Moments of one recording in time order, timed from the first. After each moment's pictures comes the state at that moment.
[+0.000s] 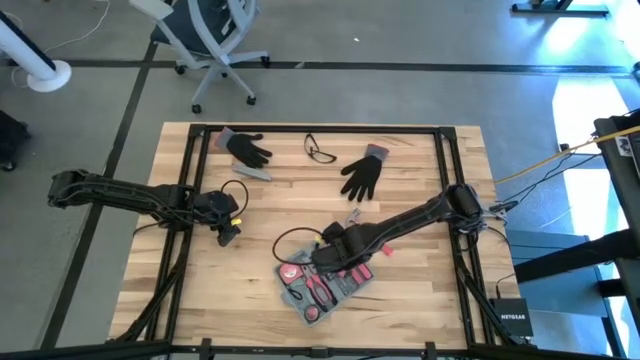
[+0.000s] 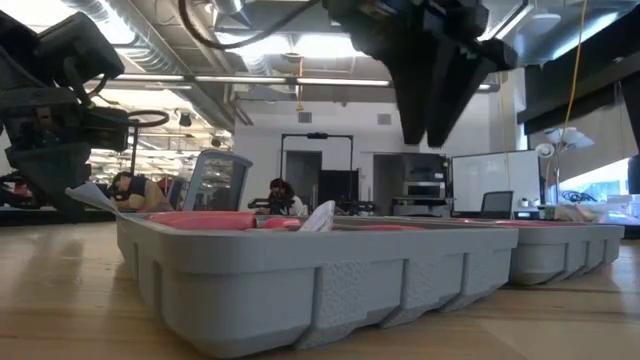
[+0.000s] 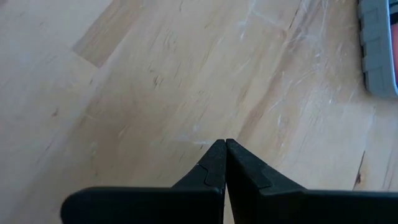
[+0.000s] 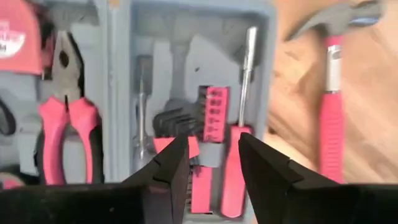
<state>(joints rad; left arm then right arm) 0.01 0.69 0.19 -0.45 0.11 -0.66 0.35 2.07 1.76 -1.22 0.12 1.22</state>
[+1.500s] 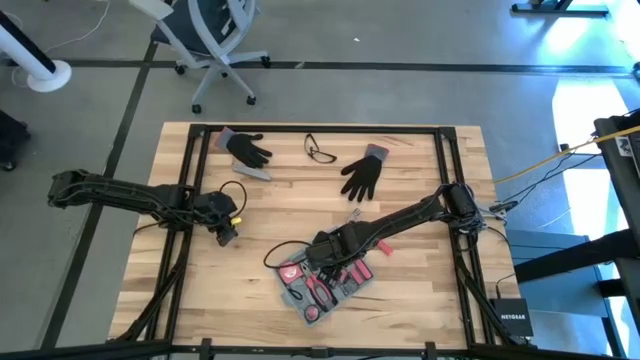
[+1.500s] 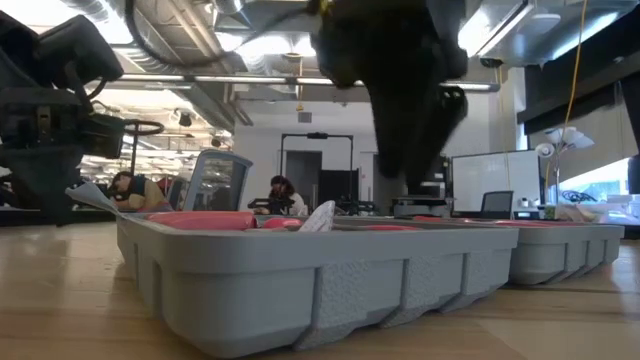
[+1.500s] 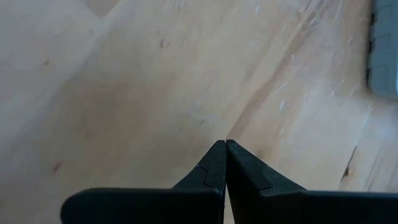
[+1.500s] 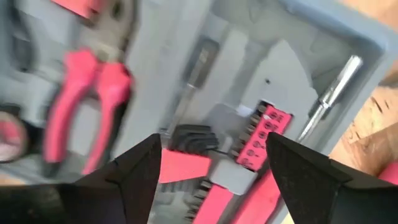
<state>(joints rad) 0.01 0.69 0.19 -0.50 0.17 -0.77 0.32 2.10 1.69 -1.02 -0.01 0.83</state>
